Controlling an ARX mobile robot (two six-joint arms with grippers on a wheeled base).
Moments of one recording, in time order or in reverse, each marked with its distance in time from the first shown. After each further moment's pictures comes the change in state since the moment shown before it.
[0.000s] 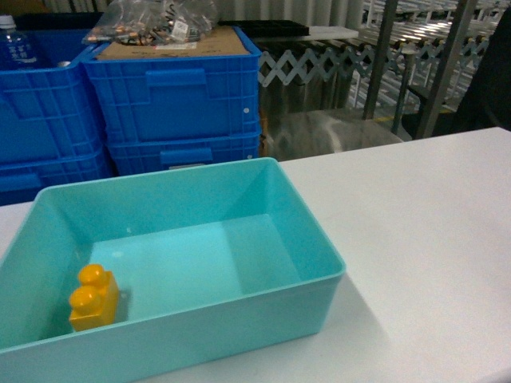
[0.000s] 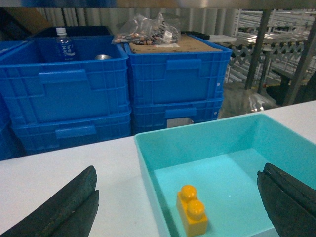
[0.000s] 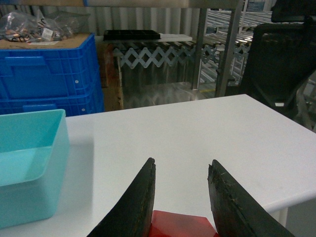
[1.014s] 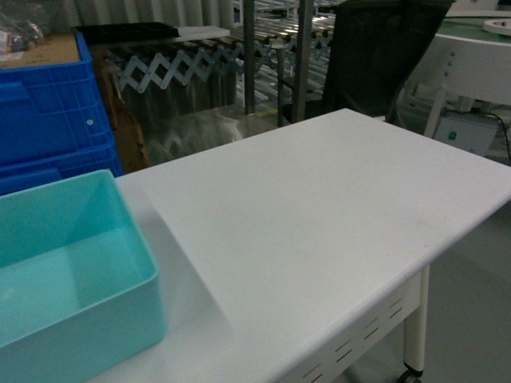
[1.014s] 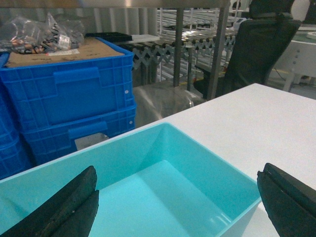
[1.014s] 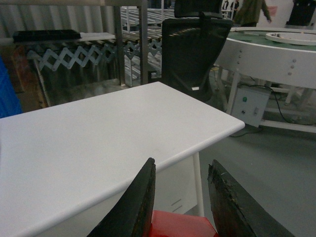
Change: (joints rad) left arm -0.001 0.000 0.000 0.000 0.000 0.000; right arm 0.000 0.000 0.000 0.000 0.000 0.000
